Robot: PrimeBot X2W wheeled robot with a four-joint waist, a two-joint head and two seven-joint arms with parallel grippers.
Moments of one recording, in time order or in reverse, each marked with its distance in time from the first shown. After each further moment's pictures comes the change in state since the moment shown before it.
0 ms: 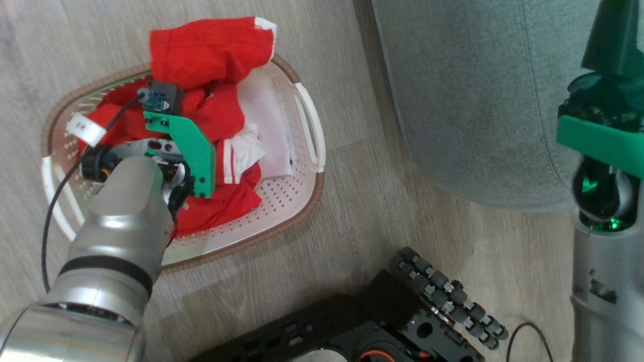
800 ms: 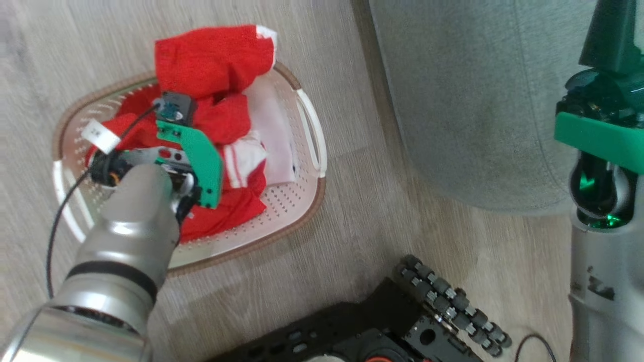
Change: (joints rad) left arm 0.011 0.000 -0.107 0.010 -0.036 -0.012 -0.020; right arm -0.009 0.002 0.001 0.021 0.009 0.000 -0.001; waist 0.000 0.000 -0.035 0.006
